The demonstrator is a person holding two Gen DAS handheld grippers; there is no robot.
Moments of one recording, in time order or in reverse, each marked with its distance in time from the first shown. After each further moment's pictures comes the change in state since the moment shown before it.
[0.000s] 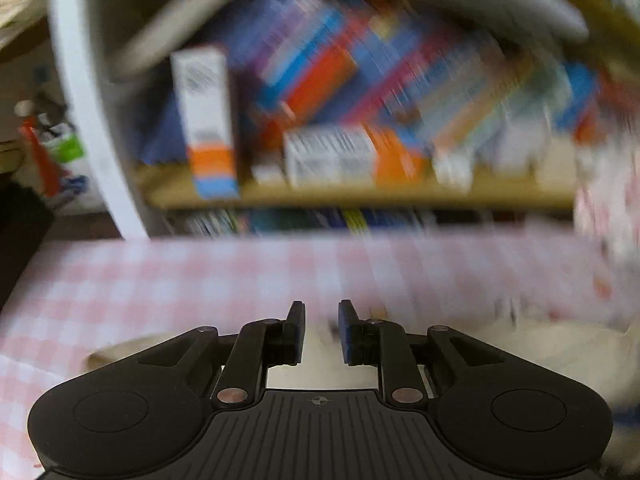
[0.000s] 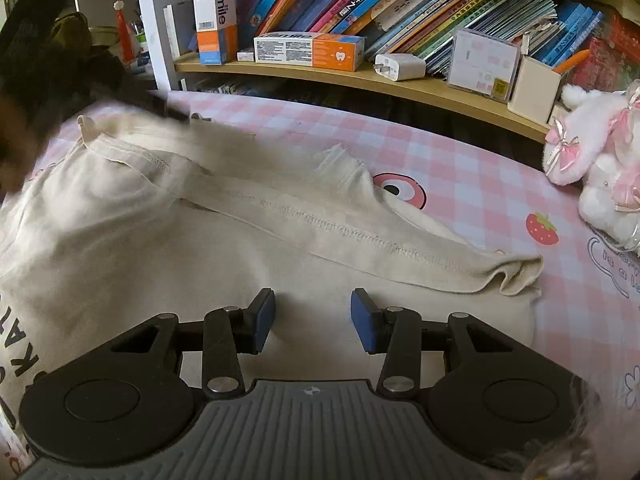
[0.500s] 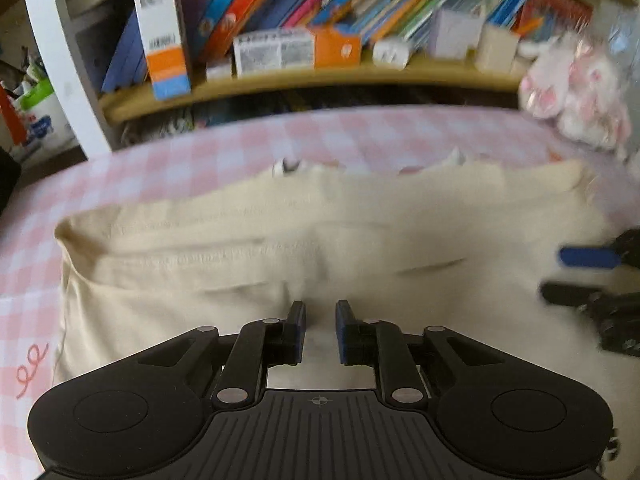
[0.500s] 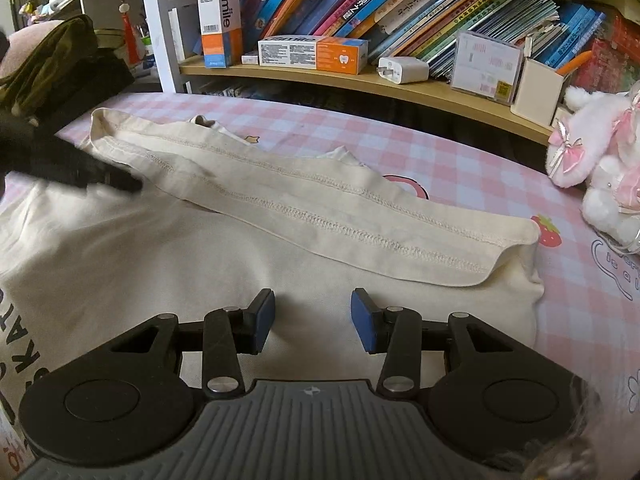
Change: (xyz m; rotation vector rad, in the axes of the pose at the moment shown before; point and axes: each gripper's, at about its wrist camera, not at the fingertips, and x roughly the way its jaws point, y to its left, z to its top) left arm -0.012 -0.019 -0.071 0.155 0.239 -0.103; right arm -0.002 -0.003 -0.003 -0.003 -0.014 0.015
